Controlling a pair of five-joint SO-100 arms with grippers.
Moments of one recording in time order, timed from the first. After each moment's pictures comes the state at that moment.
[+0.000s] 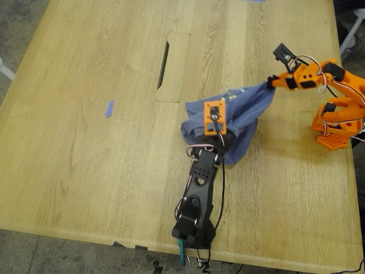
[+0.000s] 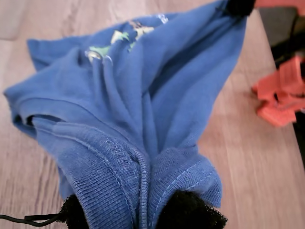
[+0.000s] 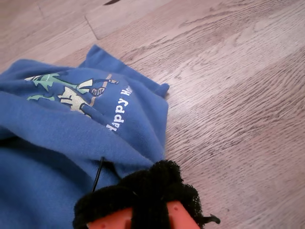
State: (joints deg) arm 0 22.9 145.9 111.9 71.6 -108.3; arm 1 12.8 152.2 123.5 61.9 -77.3
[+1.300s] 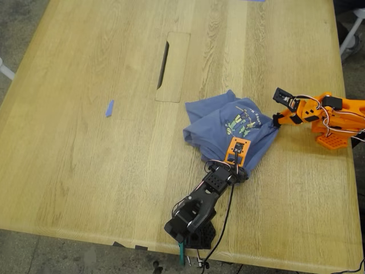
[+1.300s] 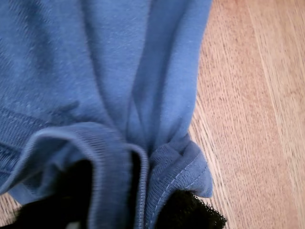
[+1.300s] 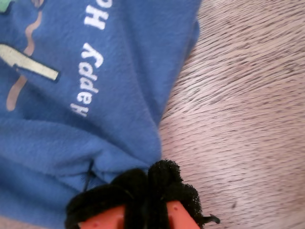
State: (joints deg) arm 0 37.0 145.7 149.3 51.2 -107.9; arm 1 4.6 191.6 176.5 54.8 -76.8
